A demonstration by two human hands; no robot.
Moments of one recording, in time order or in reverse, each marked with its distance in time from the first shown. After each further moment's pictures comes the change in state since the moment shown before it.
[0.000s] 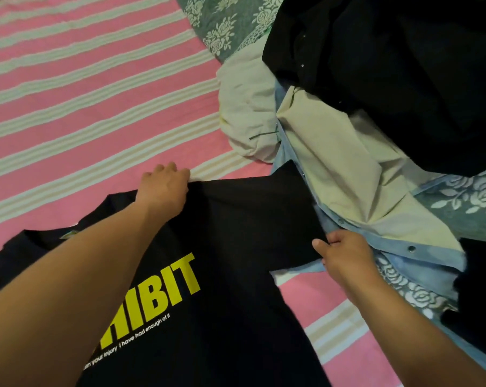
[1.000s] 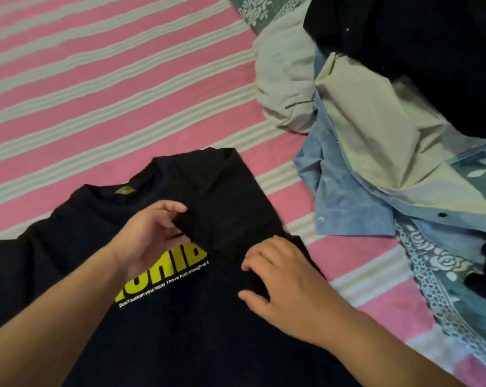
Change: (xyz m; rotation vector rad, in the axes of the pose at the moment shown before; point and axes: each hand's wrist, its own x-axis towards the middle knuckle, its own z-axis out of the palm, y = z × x) left_hand -0.175 -0.057 0.027 -1.871 -0.273 -0.435; right_hand -0.137 0.003 0.057 -0.461 -0.341 -1.163
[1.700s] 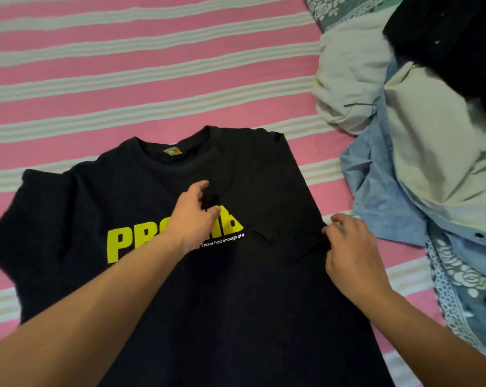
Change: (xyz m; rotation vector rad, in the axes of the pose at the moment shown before) left_hand -0.006 -0.054 -0.023 0.563 0.293 0.178; right_hand -0.001 0.046 0.017 -0.459 0.083 0.340
